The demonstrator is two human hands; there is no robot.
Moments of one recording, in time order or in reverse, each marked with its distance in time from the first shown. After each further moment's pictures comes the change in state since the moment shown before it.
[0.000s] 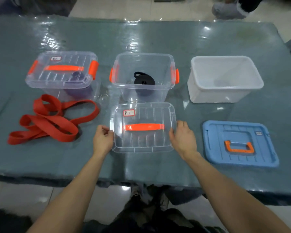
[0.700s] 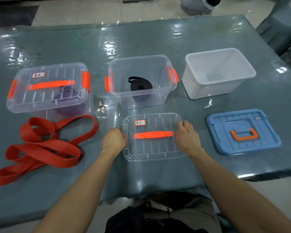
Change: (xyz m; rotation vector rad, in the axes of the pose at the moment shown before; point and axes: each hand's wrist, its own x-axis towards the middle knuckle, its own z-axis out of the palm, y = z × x) left_hand 0.067 0.037 0.012 0.912 -0.340 0.334; right_hand 0.007 -0.022 0.024 -0.147 -0.086 0.114
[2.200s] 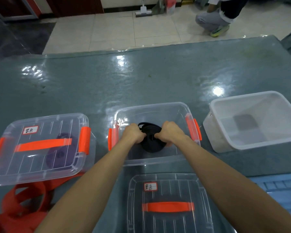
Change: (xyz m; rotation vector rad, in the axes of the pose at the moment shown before) left_hand 0.238 0.113 -0.097 -0.181 -0.195 -0.056; right_hand 0.268 -0.132 -0.086 0.251 -0.389 0.008
